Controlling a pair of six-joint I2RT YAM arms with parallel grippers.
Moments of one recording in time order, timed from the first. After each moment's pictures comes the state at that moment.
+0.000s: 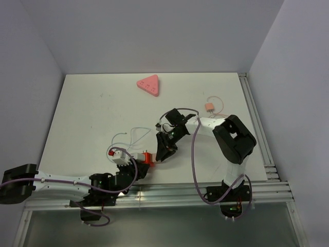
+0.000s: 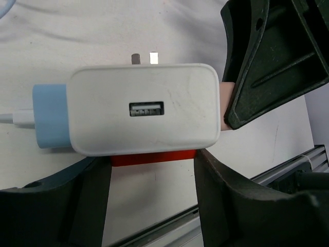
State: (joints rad) left arm -1.47 0.85 0.10 0.19 -0.83 -1.22; right arm 0.68 1.82 1.04 -0.47 -0.93 0.50
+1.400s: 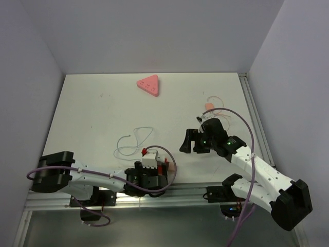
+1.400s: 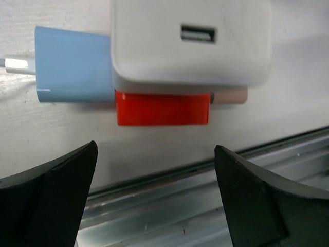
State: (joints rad) left arm -1.55 1.40 0.68 -0.38 -0.72 -1.32; right arm 0.52 0.96 0.62 -0.50 -0.26 0.55
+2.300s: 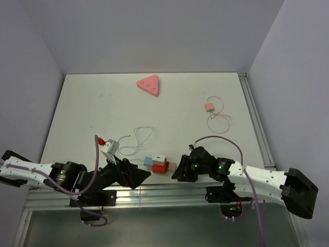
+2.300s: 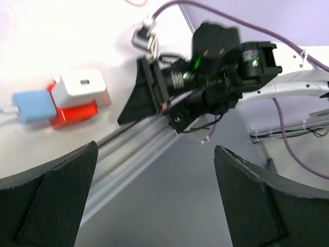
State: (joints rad) left arm -1.81 0.54 0.73 -0.59 -0.81 -1.11; right arm 0.95 0.86 0.25 -0.19 -0.23 1.22
